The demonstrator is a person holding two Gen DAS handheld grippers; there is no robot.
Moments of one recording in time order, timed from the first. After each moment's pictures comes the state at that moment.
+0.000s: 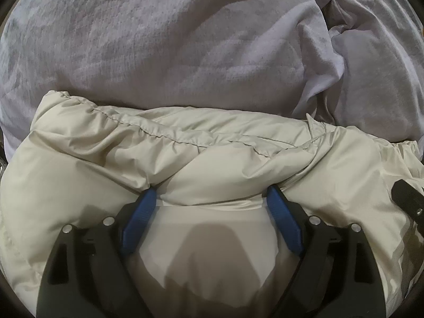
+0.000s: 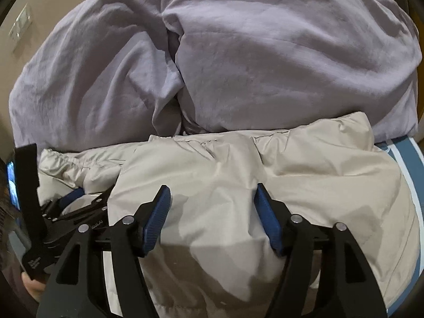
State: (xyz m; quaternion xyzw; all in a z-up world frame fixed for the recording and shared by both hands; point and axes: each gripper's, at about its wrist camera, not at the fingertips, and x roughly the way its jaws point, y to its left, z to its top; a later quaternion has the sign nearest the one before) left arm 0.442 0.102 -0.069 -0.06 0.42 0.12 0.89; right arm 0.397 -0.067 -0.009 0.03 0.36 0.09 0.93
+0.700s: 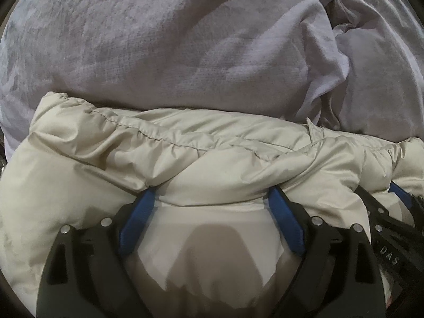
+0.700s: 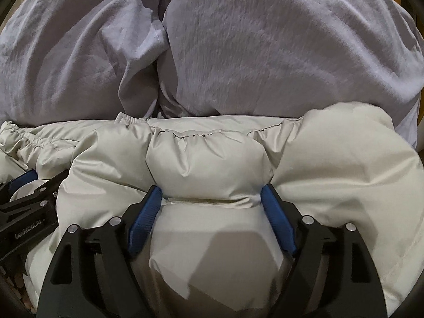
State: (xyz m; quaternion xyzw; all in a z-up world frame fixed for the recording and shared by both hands) left arm 0.444 0.092 -0.069 -0.06 0.42 0.13 0.89; right arm 0.435 -0.057 -0.046 -0.03 0.38 0.06 0.92
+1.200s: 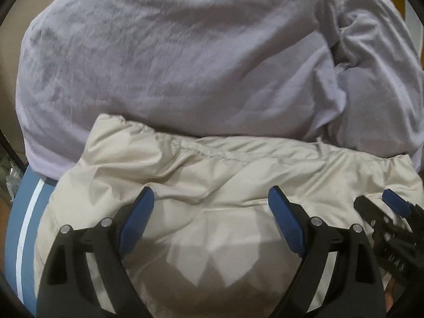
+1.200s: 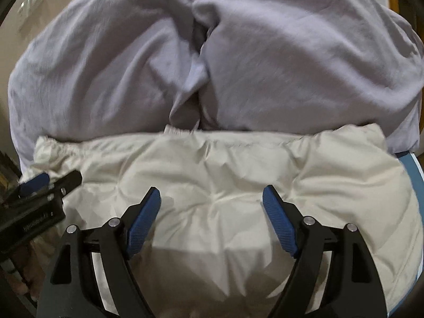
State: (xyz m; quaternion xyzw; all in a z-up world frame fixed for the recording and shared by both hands) left arm 0.416 0.118 -0.030 -0.06 0.40 0.15 0.90; right arm 0.405 -0.023 -0.015 -0.01 0.36 0.09 0.93
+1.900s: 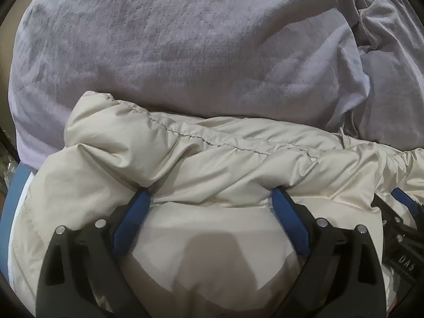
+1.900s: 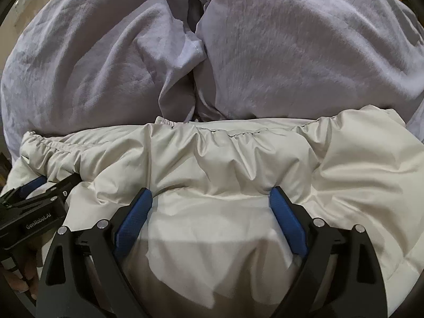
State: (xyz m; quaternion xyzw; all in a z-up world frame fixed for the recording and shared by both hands) left arm 0.436 0.125 -0.065 -0.06 0.42 0.16 0.89; right arm 0.443 -0.027 -0.053 0.01 0.36 0.10 0.93
